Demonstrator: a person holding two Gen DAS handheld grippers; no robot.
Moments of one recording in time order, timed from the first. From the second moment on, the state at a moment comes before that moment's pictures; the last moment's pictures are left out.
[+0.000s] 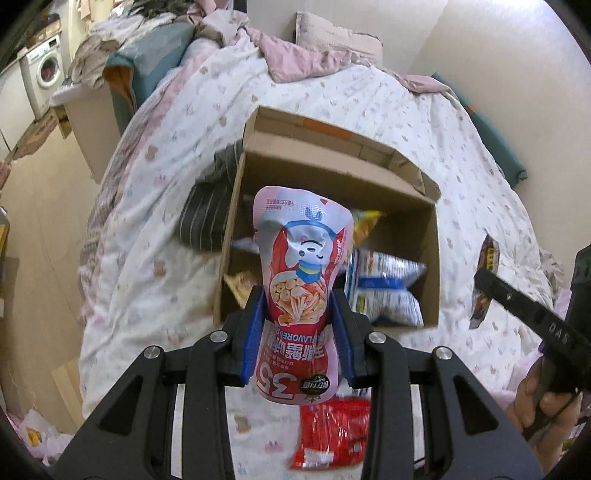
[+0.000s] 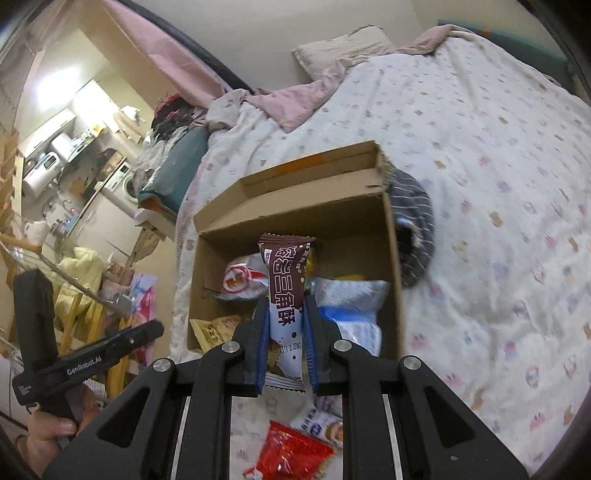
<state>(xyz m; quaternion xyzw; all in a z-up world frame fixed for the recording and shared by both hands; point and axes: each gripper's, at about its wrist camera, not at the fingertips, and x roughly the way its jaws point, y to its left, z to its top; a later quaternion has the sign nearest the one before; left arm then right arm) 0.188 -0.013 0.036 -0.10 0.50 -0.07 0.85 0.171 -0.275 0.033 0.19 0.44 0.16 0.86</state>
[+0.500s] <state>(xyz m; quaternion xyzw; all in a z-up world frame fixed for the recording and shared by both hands) 0.226 -0.036 -0.005 -0.07 0.49 -0.07 0.87 0.206 -0.261 -0.039 0.23 0.49 0.18 0.82</state>
